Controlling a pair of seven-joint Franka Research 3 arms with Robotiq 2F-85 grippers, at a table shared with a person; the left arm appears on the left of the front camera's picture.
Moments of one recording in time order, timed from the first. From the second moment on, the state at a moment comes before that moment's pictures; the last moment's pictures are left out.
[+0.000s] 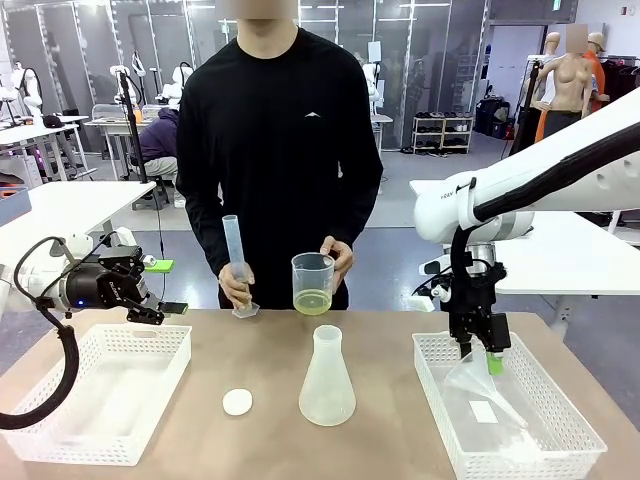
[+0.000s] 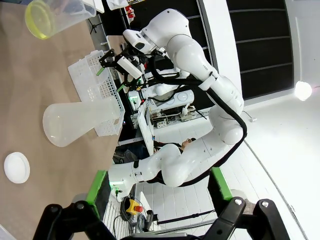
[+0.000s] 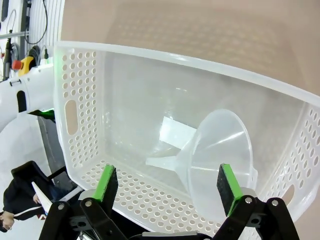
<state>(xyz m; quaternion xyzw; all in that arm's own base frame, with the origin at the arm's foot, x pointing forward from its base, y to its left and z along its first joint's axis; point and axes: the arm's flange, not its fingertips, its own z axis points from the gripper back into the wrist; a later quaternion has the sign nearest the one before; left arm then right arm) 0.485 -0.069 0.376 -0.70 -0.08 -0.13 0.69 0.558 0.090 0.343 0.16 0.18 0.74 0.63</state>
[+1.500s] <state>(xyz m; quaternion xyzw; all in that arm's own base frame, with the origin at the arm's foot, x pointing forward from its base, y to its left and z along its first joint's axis) 0.485 -0.069 0.376 -0.70 -0.08 -0.13 0.69 0.581 0.102 0.337 0.16 0.25 0.75 0.58</state>
